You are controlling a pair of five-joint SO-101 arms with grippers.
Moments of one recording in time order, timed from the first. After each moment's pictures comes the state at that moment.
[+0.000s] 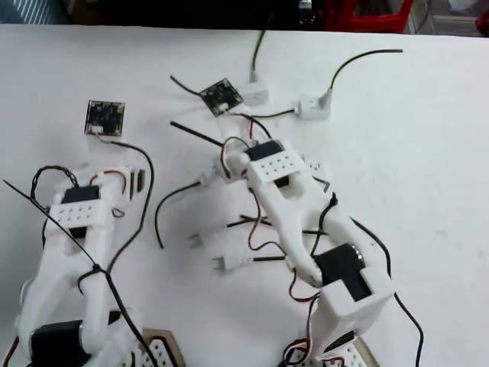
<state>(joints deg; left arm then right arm) -14.2 -22.5 53.9 32.7 -11.1 -27.0 11.0 15.7 42.5 11.6</state>
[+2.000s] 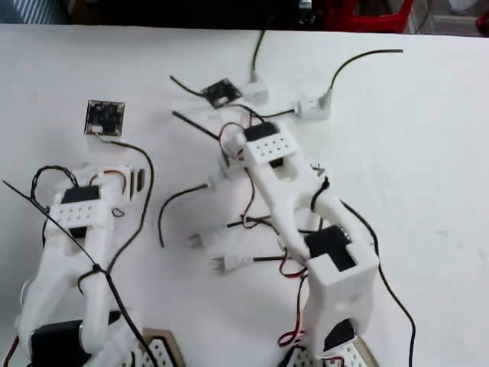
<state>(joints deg) -14.2 -22.5 53.9 32.4 -11.1 -24.7 19.9 -0.1 58.2 11.6</state>
